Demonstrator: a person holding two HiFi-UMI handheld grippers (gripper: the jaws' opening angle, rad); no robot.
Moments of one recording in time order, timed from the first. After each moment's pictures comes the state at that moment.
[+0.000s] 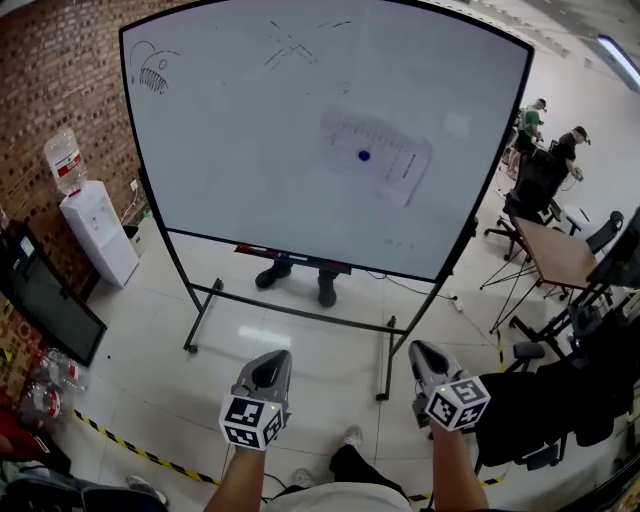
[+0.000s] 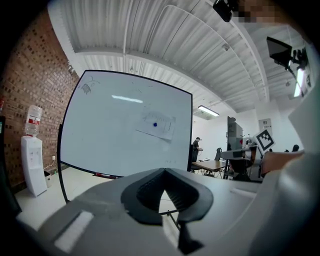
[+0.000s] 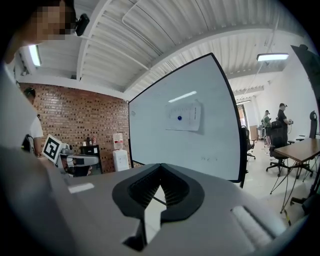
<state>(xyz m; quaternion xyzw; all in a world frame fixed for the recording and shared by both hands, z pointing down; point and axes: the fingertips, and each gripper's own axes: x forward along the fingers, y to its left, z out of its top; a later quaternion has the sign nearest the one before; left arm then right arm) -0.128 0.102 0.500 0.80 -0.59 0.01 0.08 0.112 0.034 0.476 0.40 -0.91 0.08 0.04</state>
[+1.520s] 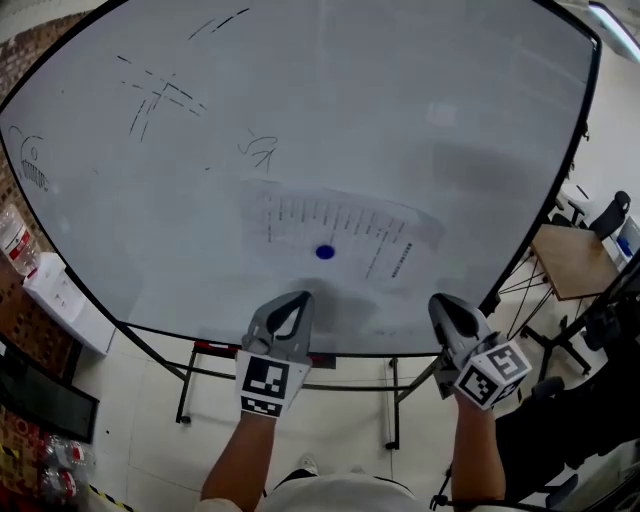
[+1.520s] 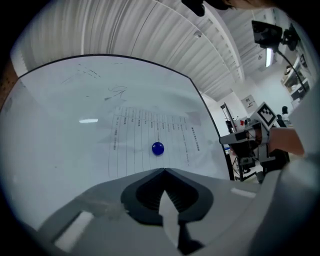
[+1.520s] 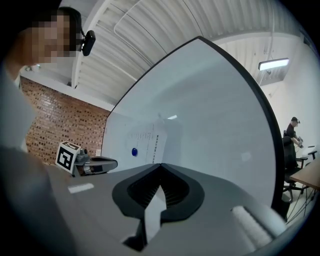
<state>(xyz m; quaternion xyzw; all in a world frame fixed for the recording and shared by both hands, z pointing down) -0.092 -0.325 0.345 0.84 -0.53 0.07 -0.13 0.108 -0.324 0.328 0.41 -0.91 0.01 -0.06</state>
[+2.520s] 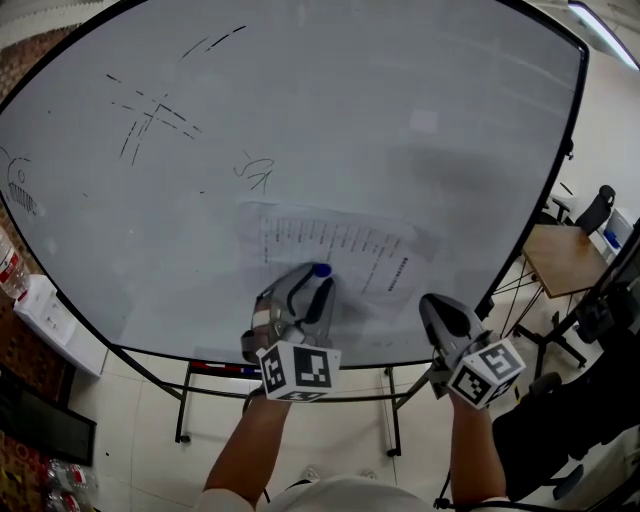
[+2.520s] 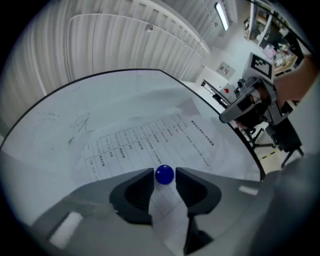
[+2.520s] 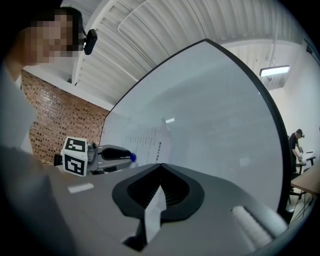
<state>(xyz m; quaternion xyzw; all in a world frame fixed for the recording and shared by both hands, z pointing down) -0.067 -0.373 0.306 0.77 -0.54 0.17 -0.31 0.093 -0.333 0.307 0.43 -0.90 -0.02 -0.06</state>
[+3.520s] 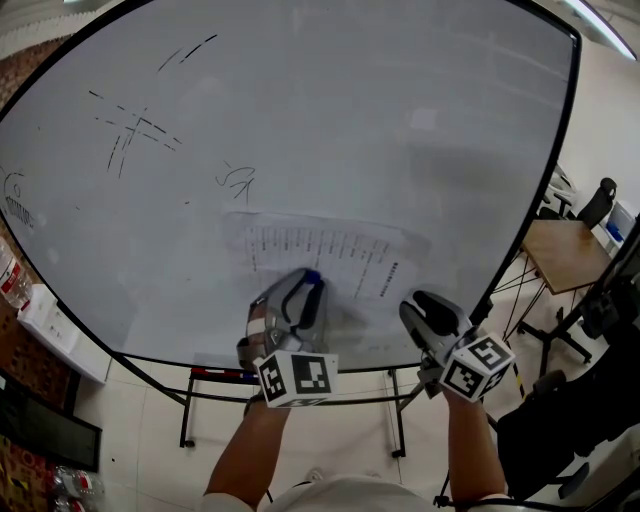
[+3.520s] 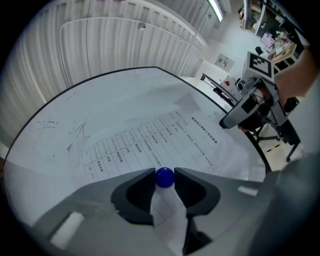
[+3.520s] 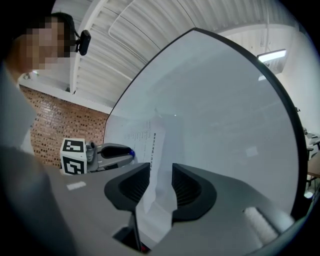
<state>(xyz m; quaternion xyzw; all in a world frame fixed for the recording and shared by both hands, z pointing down) -0.063 -0.378 0.305 0.74 -0.55 0.19 -0.33 0.088 -0.352 0.325 0.39 -0.92 0.03 -0.07</state>
